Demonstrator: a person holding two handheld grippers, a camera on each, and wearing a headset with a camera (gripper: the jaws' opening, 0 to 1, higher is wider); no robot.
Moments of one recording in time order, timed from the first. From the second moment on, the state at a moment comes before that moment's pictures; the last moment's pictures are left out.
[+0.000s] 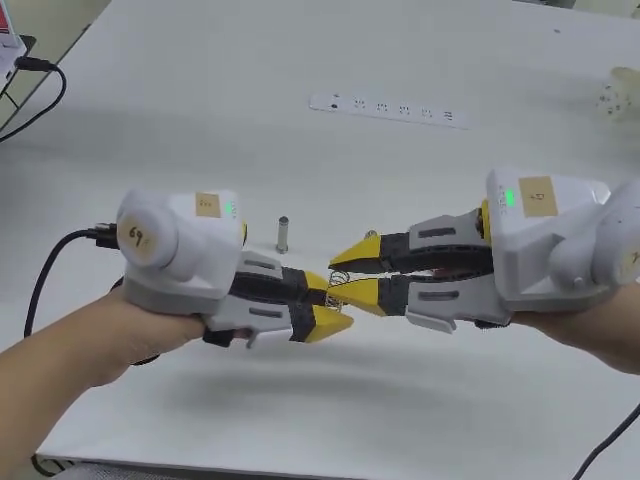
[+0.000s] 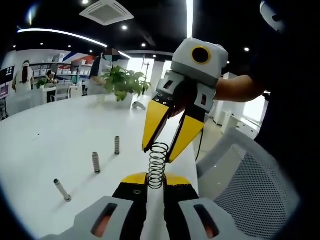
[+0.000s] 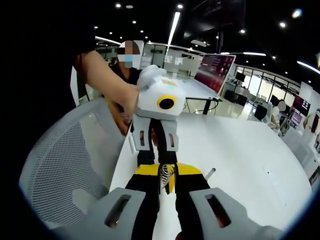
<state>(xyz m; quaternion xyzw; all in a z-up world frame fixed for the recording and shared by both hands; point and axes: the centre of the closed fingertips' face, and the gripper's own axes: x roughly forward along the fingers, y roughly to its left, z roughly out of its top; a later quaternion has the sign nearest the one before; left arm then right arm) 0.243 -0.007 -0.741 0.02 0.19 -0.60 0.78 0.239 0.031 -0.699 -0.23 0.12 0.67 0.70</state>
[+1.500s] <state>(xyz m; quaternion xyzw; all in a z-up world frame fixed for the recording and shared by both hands) 0.262 0.034 -0.750 0.01 0.20 -0.52 0.83 0.246 0.028 -0.697 -0.23 0.11 0.66 0.70</state>
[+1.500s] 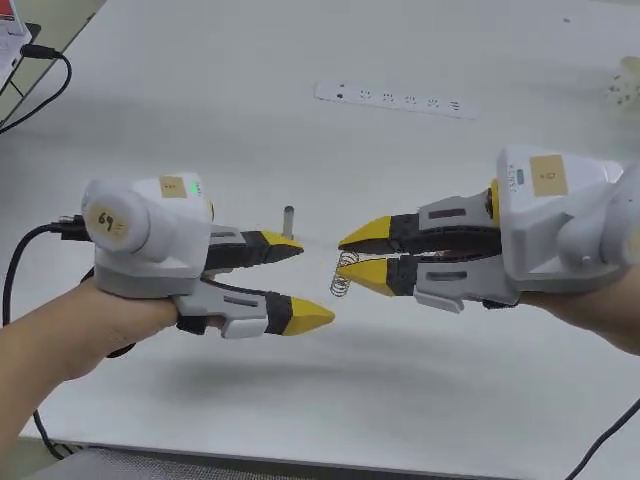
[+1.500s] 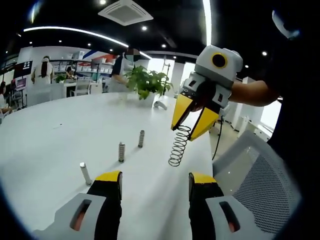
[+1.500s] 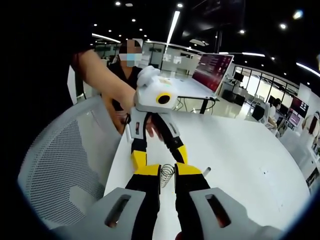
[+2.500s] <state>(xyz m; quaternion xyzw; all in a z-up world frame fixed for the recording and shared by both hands) 0.269 0.093 -0.755 0.03 0.20 -0.45 0.87 0.264 0.020 -0.705 -0.25 0.12 0.64 0.72</state>
